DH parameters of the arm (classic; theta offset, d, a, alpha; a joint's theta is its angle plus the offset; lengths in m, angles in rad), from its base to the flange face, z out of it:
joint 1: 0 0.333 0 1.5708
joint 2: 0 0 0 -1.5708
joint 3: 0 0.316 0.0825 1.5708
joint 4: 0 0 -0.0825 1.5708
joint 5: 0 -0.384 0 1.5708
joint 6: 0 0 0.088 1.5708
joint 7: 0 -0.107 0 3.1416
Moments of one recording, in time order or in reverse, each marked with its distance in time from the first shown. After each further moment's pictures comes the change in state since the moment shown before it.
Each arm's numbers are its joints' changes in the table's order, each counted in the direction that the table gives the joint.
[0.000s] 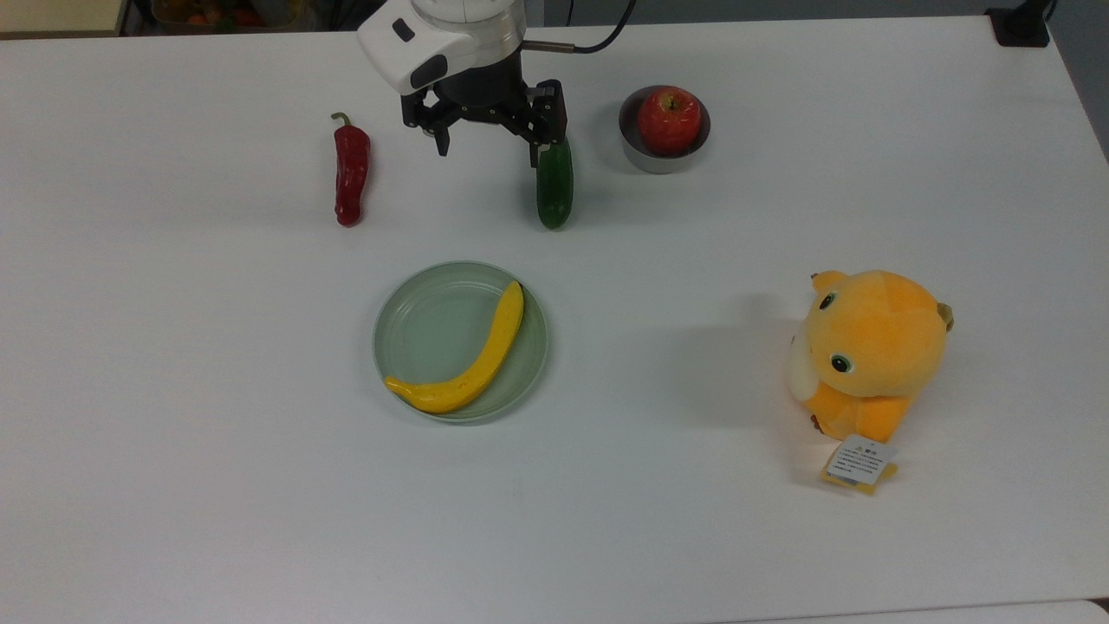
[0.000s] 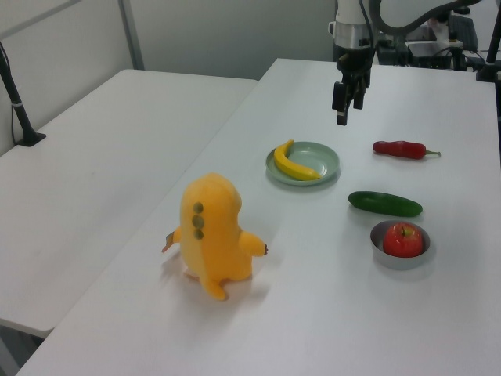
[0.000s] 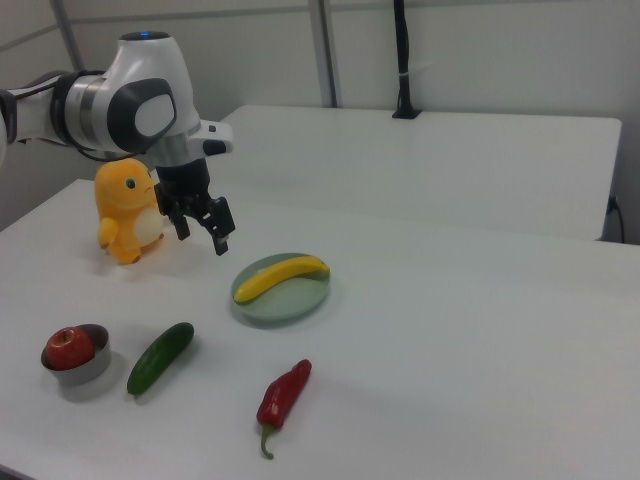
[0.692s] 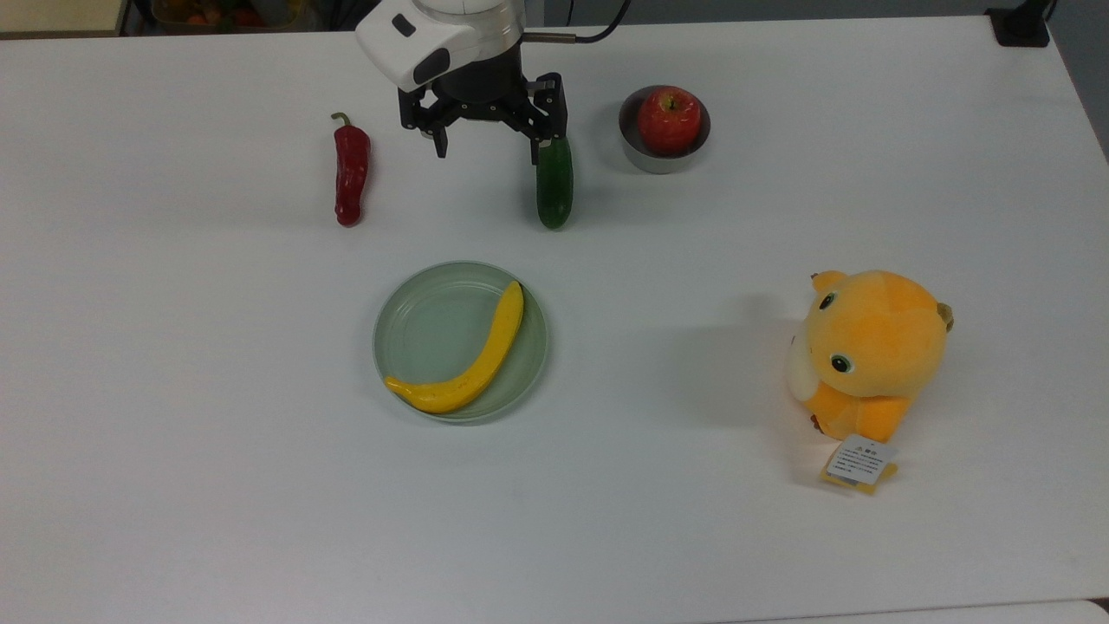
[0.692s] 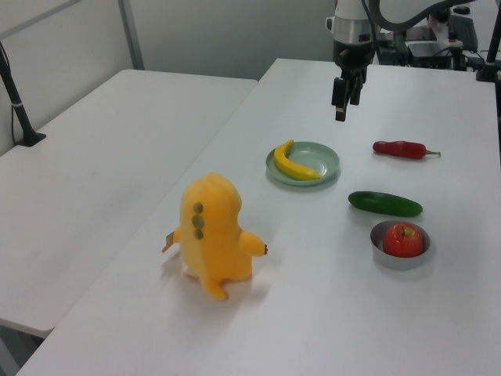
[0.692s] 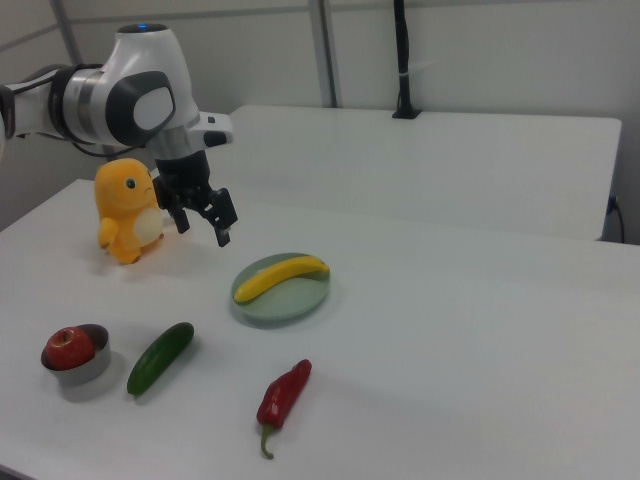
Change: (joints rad) arm 0.000 -0.001 0.000 0.024 0.000 0.000 0.059
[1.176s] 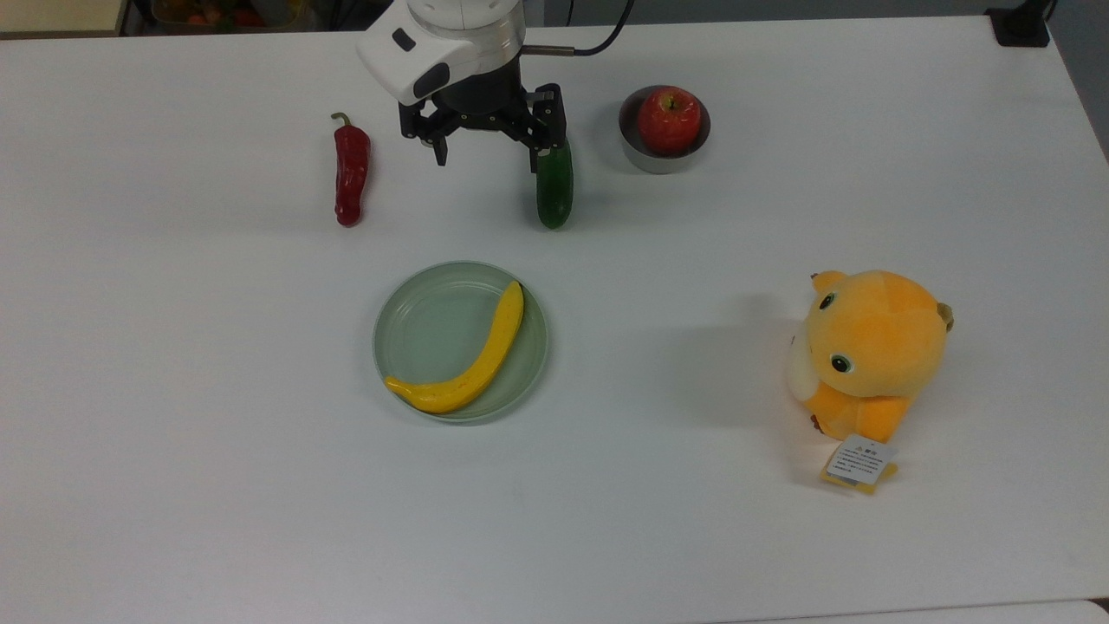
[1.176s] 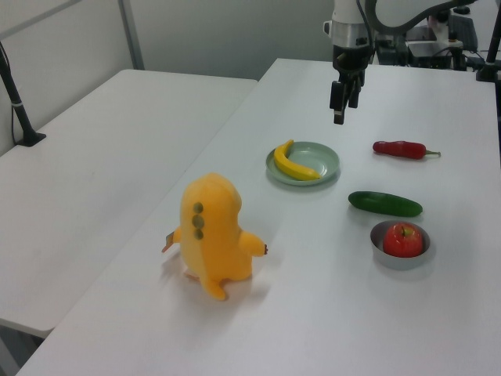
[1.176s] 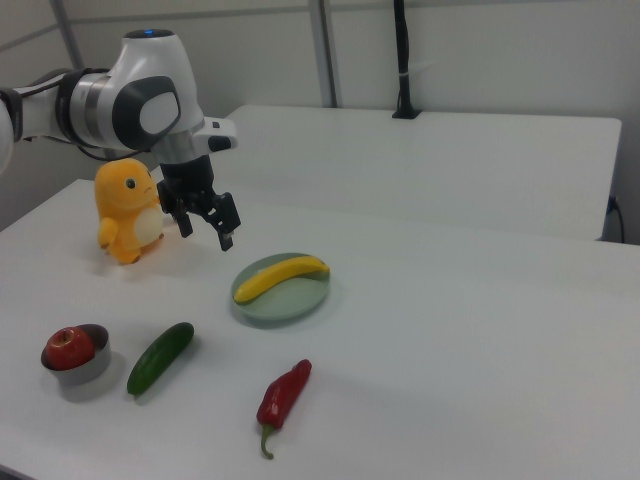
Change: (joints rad) arm -0.002 -0.024 0.000 0.009 0.000 0.000 0.000
